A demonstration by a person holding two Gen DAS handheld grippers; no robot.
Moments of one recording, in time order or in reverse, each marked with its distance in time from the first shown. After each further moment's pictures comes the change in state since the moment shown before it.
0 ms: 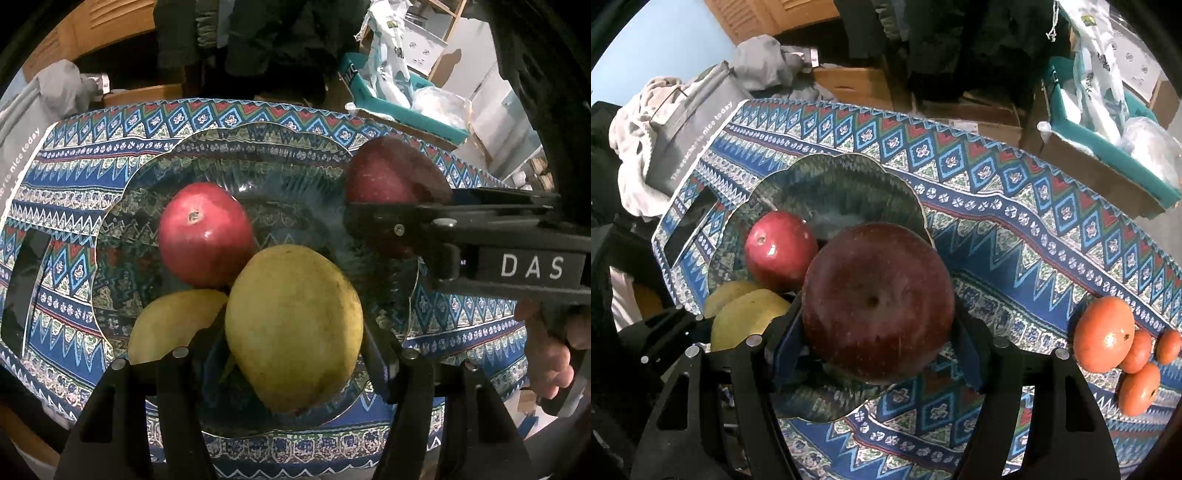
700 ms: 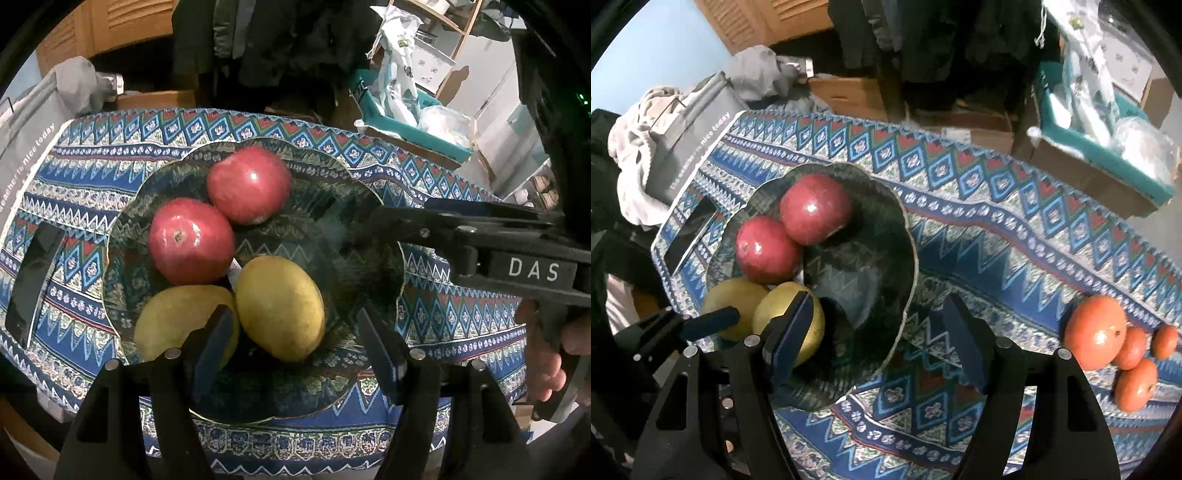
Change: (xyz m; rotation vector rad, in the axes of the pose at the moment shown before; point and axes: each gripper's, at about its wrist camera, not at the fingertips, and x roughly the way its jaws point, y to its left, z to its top) left arm -0.017 0.008 -0.002 -0.046 -0.052 0.005; right arm -0.018 0.000 -0.002 -0.004 -0.058 -0.050
